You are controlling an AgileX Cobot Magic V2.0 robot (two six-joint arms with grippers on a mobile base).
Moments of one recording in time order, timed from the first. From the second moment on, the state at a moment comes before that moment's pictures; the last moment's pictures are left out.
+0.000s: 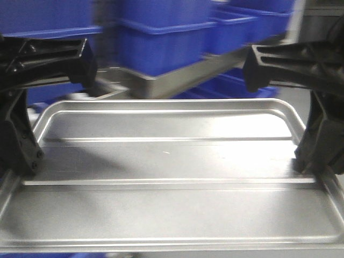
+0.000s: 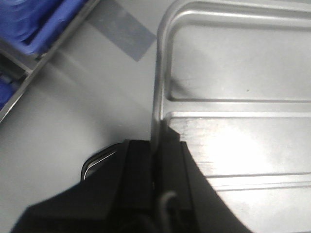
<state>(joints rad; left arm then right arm) -1.11 1.22 -0.83 0.35 0.90 -1.25 0.92 1.17 -0.76 -0.34 0.84 1.18</state>
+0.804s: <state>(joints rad) -1.12 1.22 -0.83 0.35 0.90 -1.25 0.92 1.17 -0.76 -0.34 0.85 1.18</state>
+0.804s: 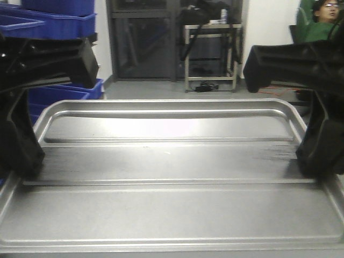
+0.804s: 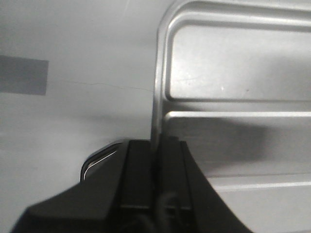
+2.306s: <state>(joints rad) -1.12 1.22 -0.83 0.35 0.90 -1.25 0.92 1.17 -0.76 -0.34 0.85 1.18</state>
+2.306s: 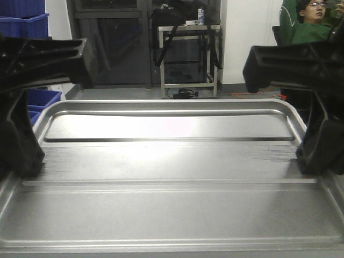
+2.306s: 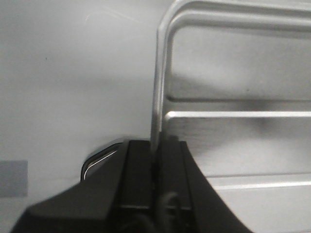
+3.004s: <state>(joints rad) -1.12 1.22 -0.83 0.36 0.90 -1.25 0.92 1.17 -0.76 -0.34 0.85 1.18</state>
